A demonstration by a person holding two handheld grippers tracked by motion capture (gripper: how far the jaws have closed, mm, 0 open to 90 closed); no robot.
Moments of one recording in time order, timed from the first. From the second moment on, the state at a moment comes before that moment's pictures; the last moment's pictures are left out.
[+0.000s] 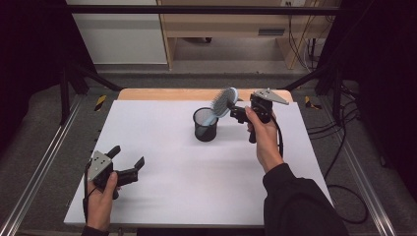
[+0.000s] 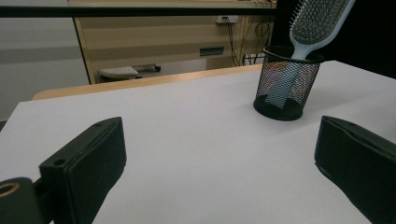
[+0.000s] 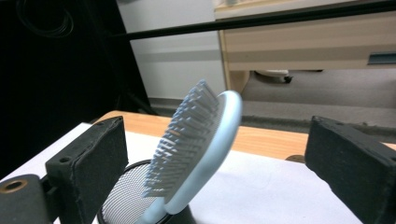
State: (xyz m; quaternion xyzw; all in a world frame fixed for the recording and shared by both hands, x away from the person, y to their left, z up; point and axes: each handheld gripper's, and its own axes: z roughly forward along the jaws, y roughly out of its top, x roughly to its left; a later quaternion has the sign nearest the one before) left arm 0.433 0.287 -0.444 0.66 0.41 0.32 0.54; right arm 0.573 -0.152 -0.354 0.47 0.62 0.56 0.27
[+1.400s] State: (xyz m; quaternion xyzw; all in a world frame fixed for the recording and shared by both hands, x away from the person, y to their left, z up) left arm 0.430 0.289 -0.443 0.66 0.41 0.32 0.54; right arm 0.524 -0.182 -0.338 0.43 0.63 0.57 0.30
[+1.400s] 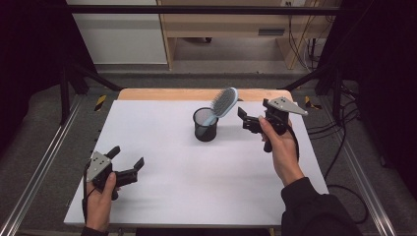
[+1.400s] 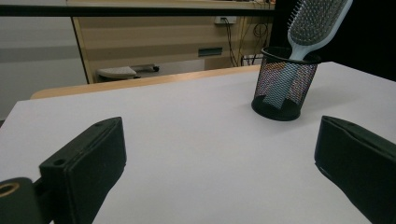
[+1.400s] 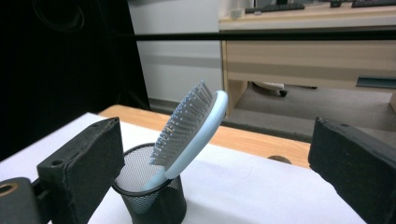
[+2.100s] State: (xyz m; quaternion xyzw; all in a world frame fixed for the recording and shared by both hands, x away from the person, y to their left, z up) left arm 0.429 0.299 -0.443 0.64 0.43 0.32 0.55; right arm 0.493 -0.220 -0.348 0.43 0.63 0.56 0.31
